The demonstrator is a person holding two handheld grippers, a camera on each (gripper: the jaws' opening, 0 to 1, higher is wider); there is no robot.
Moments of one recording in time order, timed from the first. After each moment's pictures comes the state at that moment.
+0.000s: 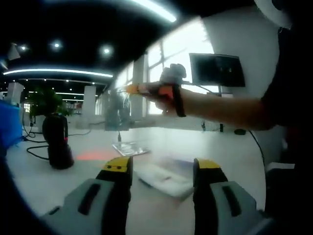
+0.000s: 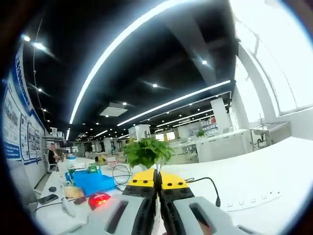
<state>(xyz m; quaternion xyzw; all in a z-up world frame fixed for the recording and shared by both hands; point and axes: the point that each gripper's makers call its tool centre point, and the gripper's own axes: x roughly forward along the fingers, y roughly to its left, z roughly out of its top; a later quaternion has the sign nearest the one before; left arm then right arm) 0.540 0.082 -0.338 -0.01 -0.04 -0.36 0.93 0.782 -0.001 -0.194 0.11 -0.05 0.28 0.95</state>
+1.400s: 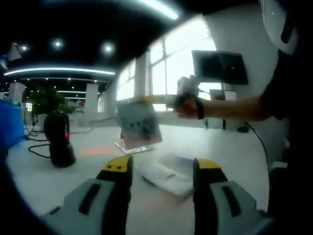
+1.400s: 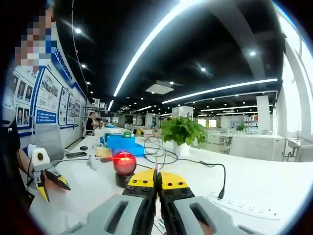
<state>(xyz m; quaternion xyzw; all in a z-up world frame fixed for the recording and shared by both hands) 0.545 0.084 -0.343 0.00 -0.03 -0.35 0.94 0.740 -0.025 -0.241 -0.02 -0.03 0.47 0.88</state>
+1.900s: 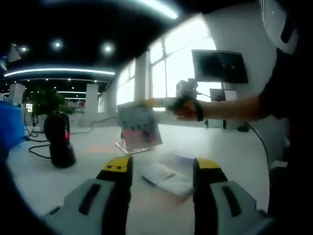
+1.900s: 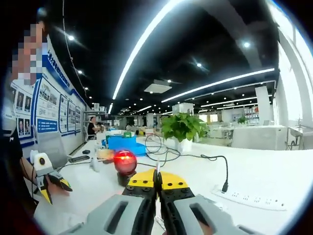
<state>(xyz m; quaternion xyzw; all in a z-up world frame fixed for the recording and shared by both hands) 0.544 0.082 -0.343 0.01 -0.03 -0.35 0.94 0.747 -0.027 -0.257 0.02 0.01 0.48 0.88</state>
